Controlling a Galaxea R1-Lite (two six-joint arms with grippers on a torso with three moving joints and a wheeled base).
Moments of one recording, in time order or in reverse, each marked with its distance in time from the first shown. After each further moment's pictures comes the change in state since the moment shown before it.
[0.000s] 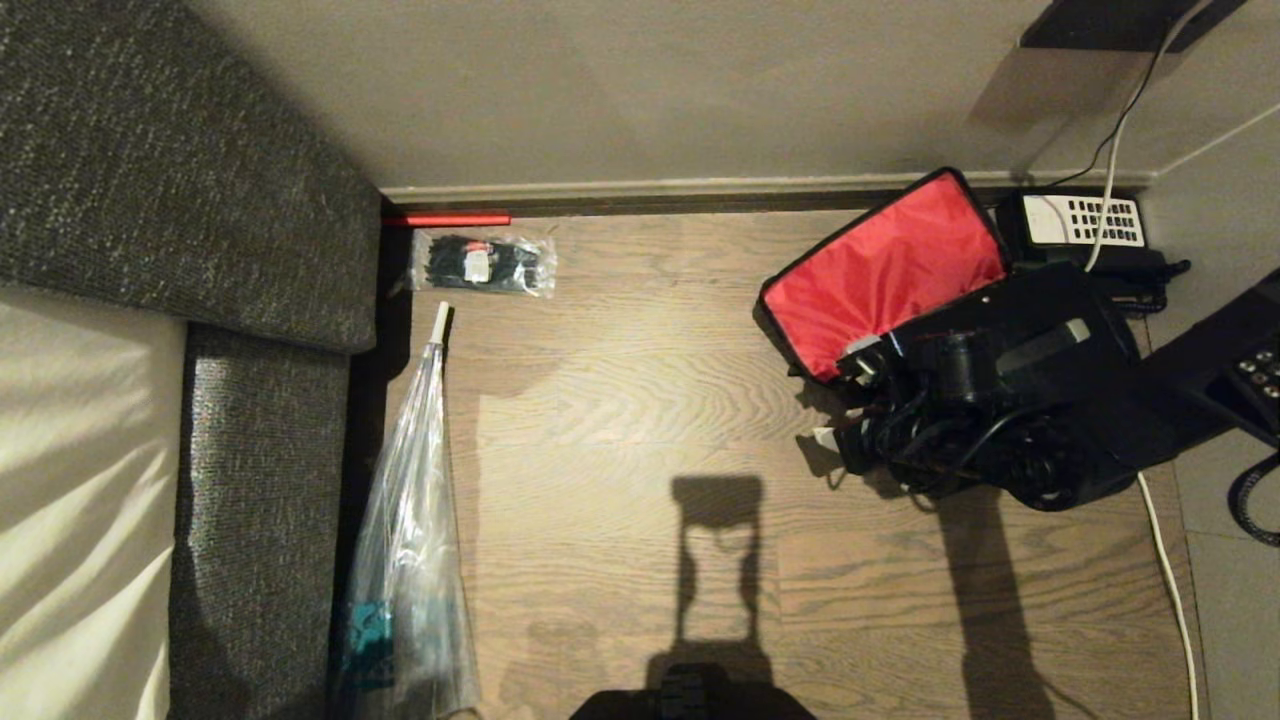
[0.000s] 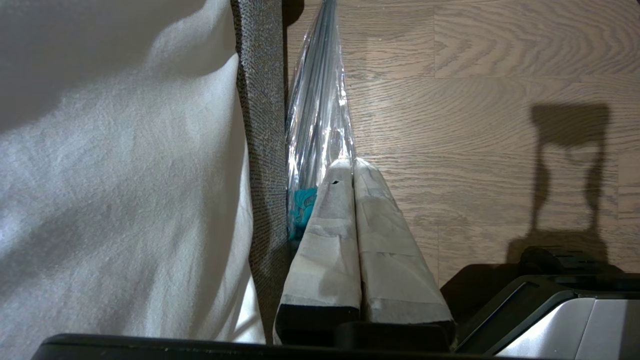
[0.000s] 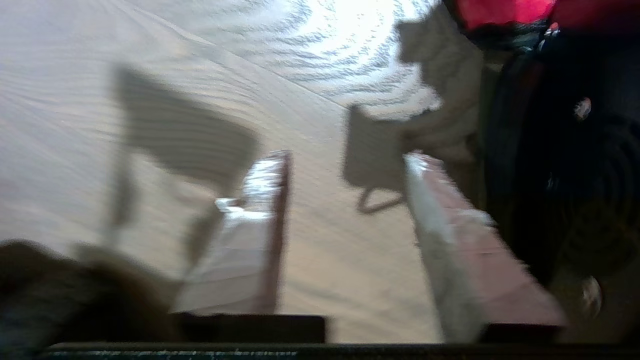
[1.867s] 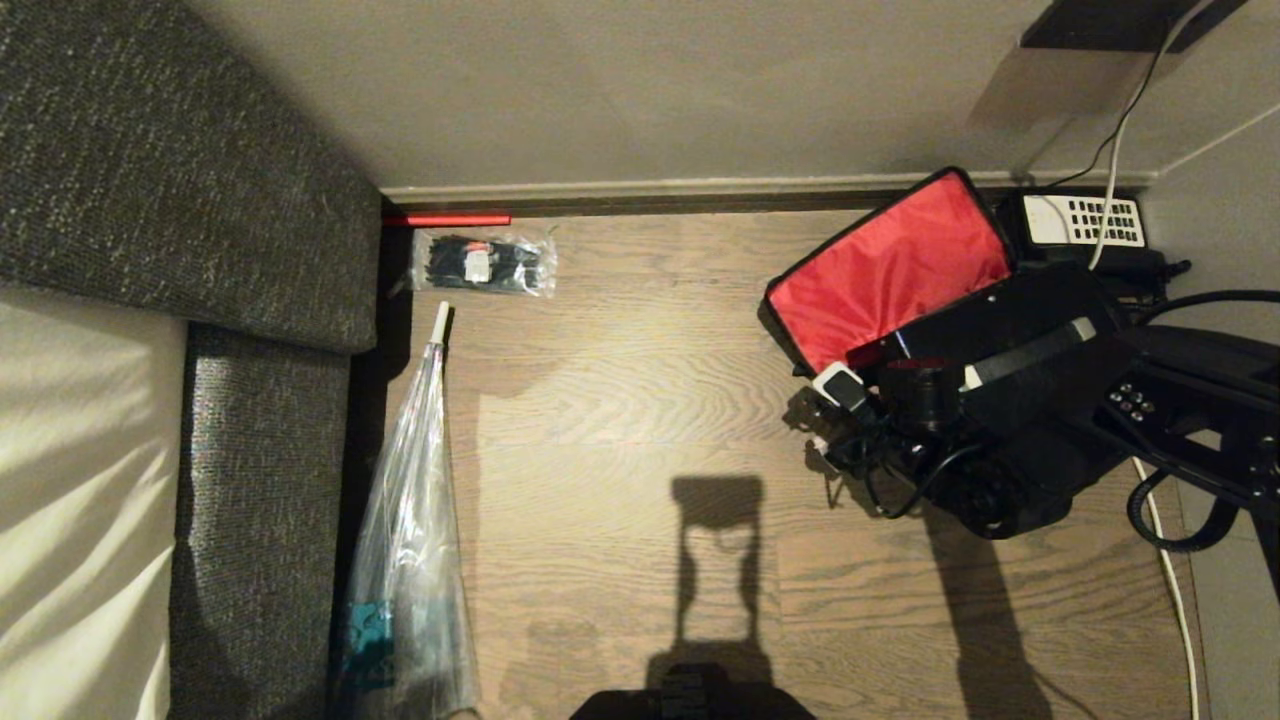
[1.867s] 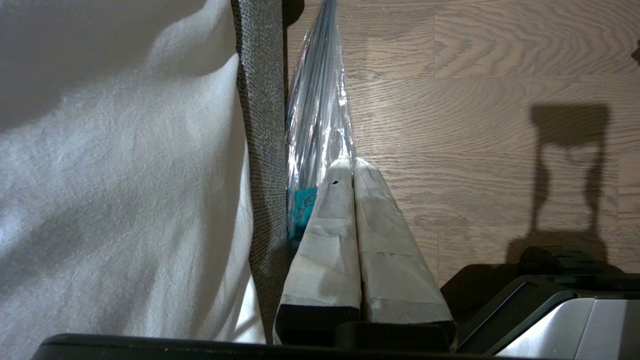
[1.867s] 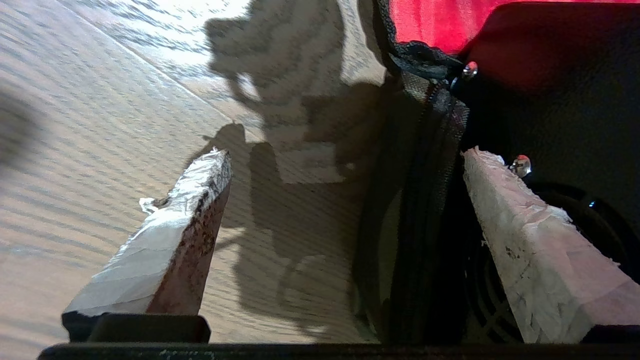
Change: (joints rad) left arm 0.000 0.000 0.000 0.000 0.000 -0.001; right arm -0.003 0.171 -0.015 -0.277 -0.337 -0.375
